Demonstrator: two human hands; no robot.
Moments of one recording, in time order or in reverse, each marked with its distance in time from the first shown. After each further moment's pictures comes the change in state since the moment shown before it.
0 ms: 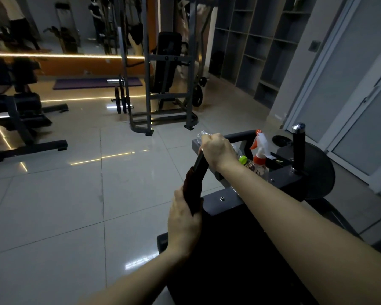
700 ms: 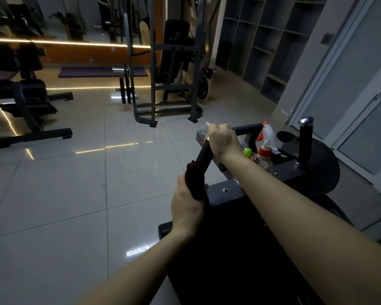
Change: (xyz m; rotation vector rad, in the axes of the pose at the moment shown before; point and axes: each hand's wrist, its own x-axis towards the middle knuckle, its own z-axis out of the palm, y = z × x) left_hand 0.007 0.008 0.004 -0.016 0.058 -0.135; right_hand 0.000 0.002 0.004 0.111 0.065 -0.016
